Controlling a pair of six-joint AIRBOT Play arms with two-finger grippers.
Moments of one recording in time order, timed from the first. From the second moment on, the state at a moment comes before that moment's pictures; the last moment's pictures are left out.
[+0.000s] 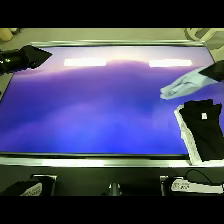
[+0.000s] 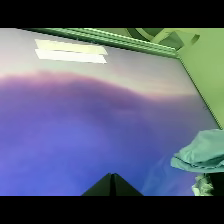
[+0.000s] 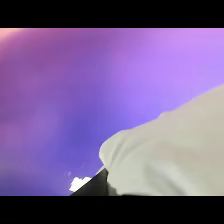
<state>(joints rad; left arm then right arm) 0.01 -1.15 1.49 0.76 -1.01 -1.33 -0.61 -1.50 1.81 -0.71 1.54 1.08</state>
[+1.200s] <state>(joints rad) 0.01 -1.14 1.49 0.76 -1.01 -1.33 -0.91 -1.16 1.19 -1.56 1.70 1.16</state>
